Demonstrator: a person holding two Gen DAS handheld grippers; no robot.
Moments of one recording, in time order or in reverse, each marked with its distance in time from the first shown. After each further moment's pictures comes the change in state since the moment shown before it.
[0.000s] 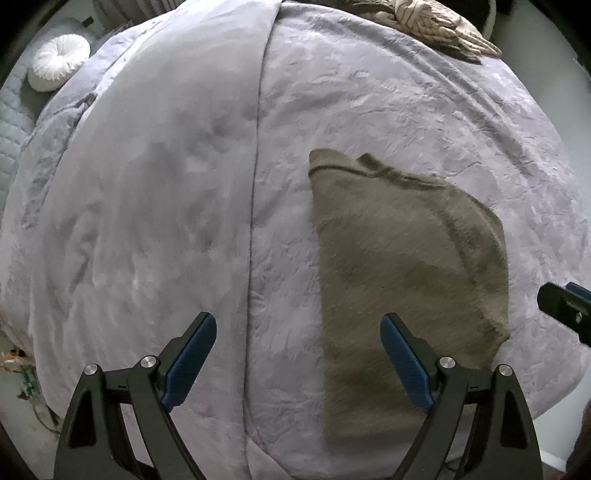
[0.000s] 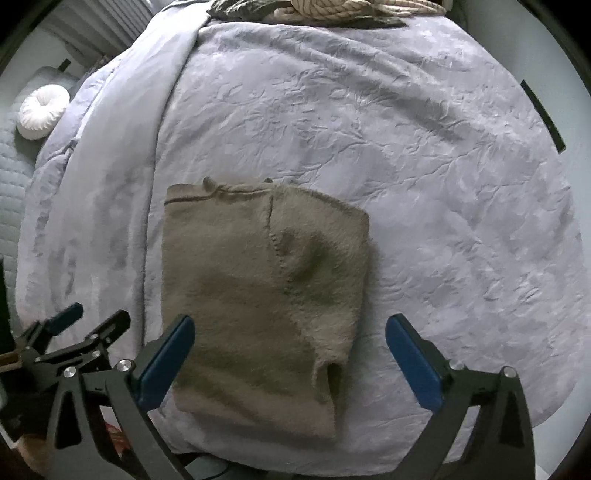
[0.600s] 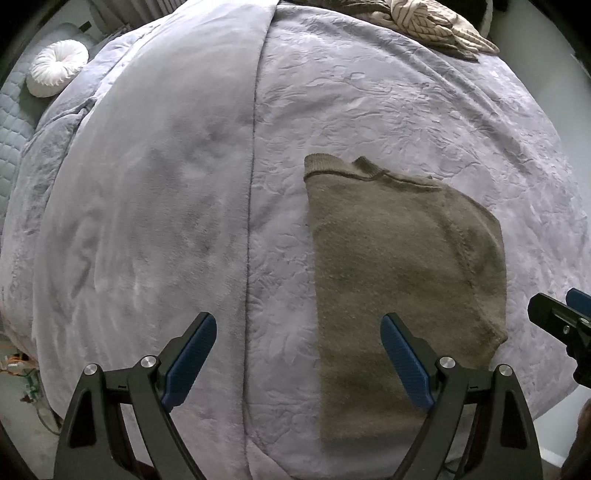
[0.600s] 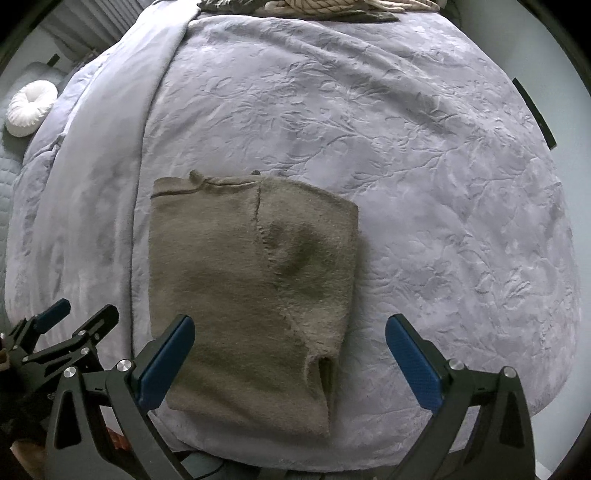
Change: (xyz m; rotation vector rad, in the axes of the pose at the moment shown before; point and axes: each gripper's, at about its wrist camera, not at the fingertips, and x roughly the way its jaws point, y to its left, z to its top) left arm -0.003 -0.006 0.003 0.003 0.003 0.012; right arm 0.003 0.001 -0.004 0.018 0.024 -0.033
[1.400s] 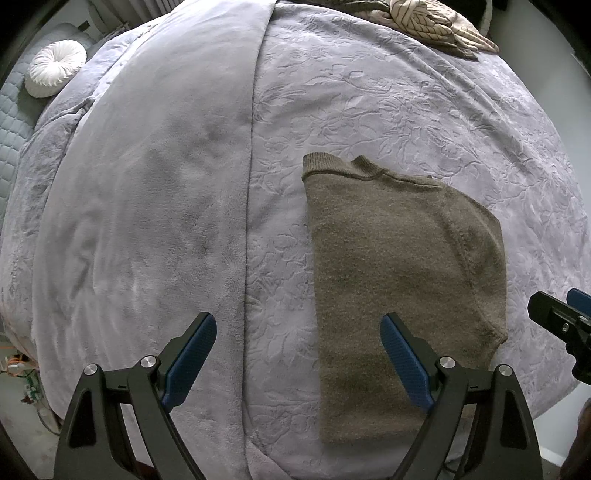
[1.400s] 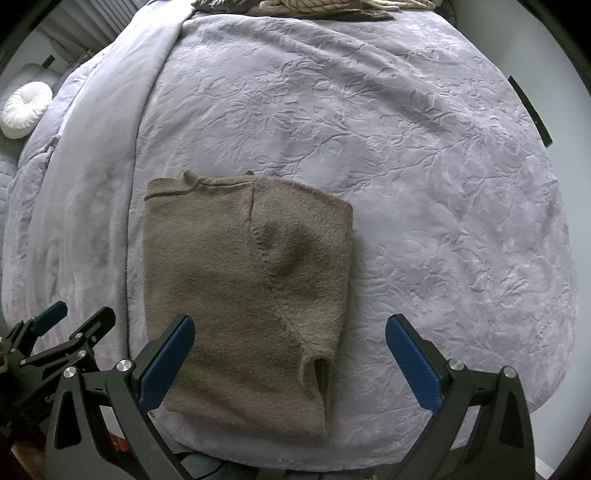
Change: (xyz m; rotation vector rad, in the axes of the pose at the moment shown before) left arm 0.001 0.000 0.001 0.004 0.005 -0.002; right arm 0.001 -0.005 0.004 0.005 0.007 -0.010
